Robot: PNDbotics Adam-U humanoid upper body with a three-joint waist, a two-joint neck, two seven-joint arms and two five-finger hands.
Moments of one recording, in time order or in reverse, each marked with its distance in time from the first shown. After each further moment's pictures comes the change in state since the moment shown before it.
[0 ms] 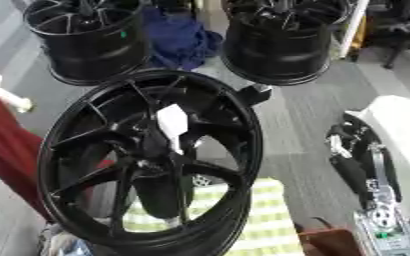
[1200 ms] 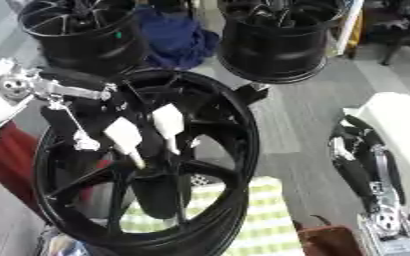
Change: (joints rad) left arm -0.485 -0.357 -0.505 0.101 0.004 -0.120 -0.288; right arm -0.002 0.000 0.012 0.000 -0.001 -0.002 0.016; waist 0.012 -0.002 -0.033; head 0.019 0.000
